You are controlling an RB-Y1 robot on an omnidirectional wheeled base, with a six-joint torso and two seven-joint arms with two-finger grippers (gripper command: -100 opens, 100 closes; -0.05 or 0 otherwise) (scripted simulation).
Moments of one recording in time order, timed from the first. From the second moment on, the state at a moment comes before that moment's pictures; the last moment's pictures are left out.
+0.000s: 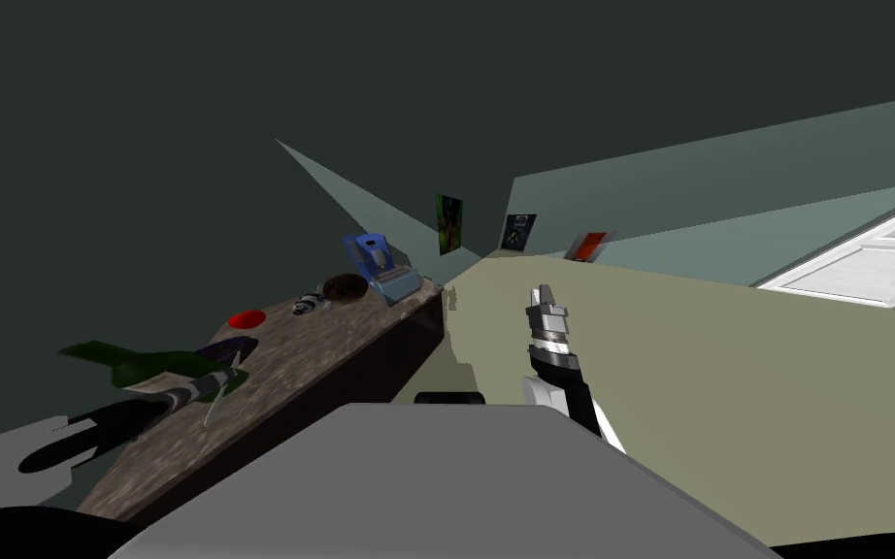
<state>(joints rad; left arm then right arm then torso) 0.56 1.42 -0.21 -1.02 0.14 -0.13 0.22 0.54 0.03 0.00 -2.28 0.03 -0.47 0.10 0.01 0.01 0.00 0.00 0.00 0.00</state>
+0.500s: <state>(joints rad) 0.53 1.47 -0.30 -0.87 0.13 -0.23 0.32 0.54 0.03 0.00 -2.28 0.03 -0.47 0.10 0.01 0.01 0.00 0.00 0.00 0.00</state>
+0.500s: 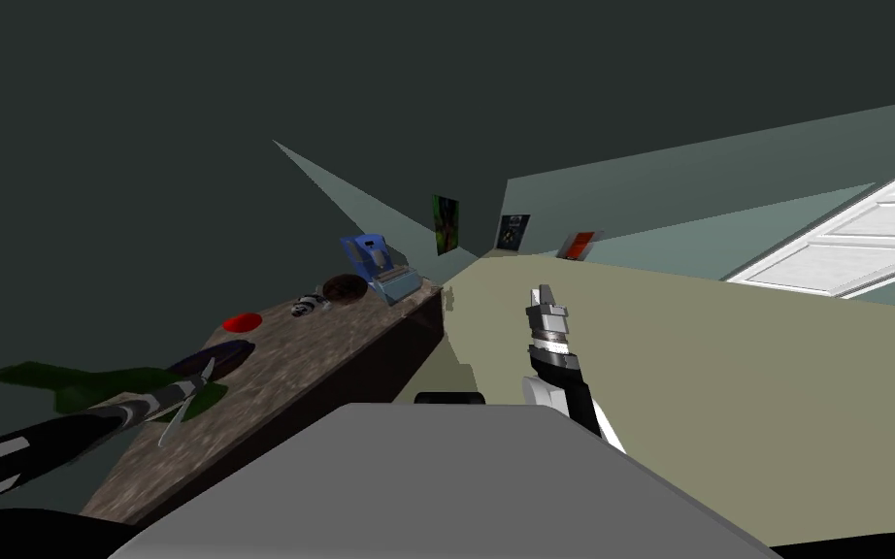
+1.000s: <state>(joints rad) 0.53 1.52 -0.37 -0.77 0.13 -0.29 0.41 0.54 0.03 0.00 -2.28 0.03 -0.47 0.10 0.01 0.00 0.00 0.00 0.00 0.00</state>
